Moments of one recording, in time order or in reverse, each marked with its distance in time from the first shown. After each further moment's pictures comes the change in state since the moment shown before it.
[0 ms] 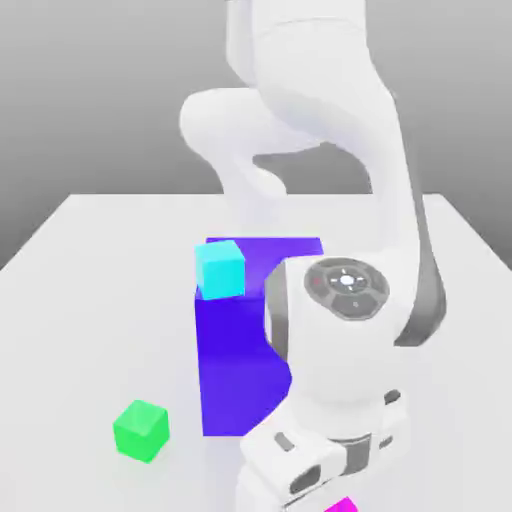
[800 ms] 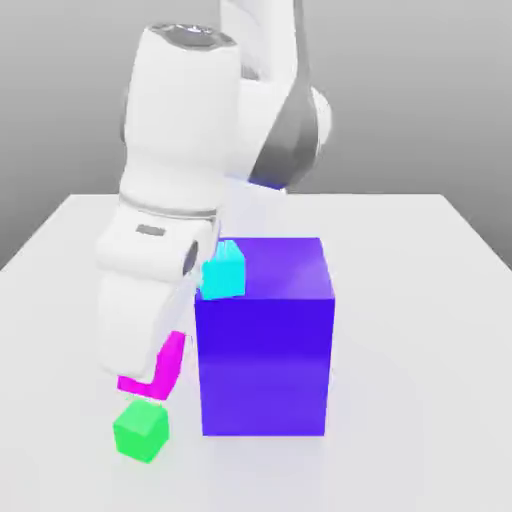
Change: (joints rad) arm -0.205 -0.462 -0.147 -0.202 -0.294 -0.111 -1.107
